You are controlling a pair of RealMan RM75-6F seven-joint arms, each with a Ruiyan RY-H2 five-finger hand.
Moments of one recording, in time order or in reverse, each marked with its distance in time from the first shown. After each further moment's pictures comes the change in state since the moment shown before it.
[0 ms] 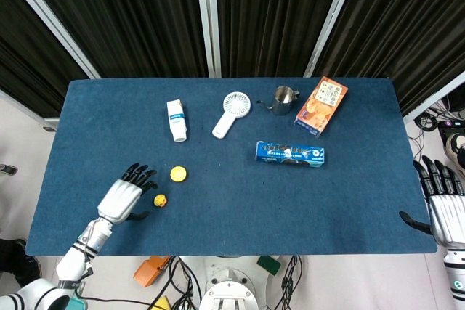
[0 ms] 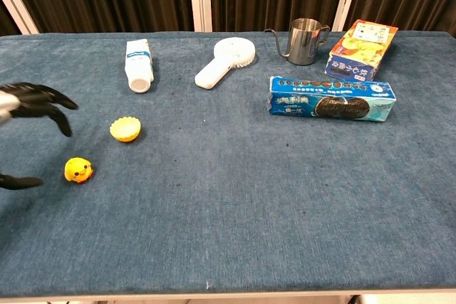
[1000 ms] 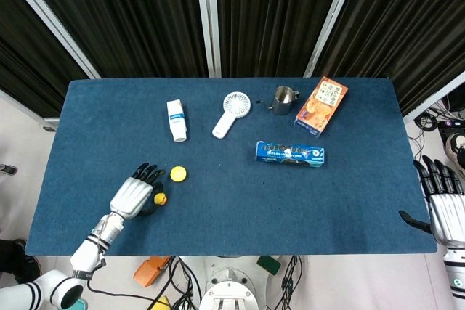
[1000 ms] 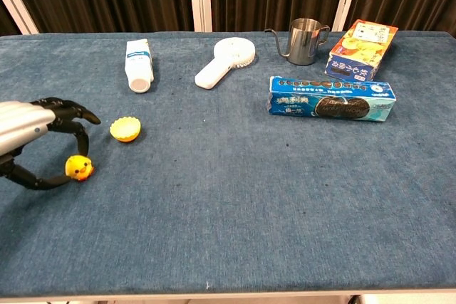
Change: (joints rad) left arm -0.067 -0.054 0.008 0.039 -0.081 -0.049 0.047; right arm 0.001 -0.017 0.006 0.034 0.005 -0.007 0.029
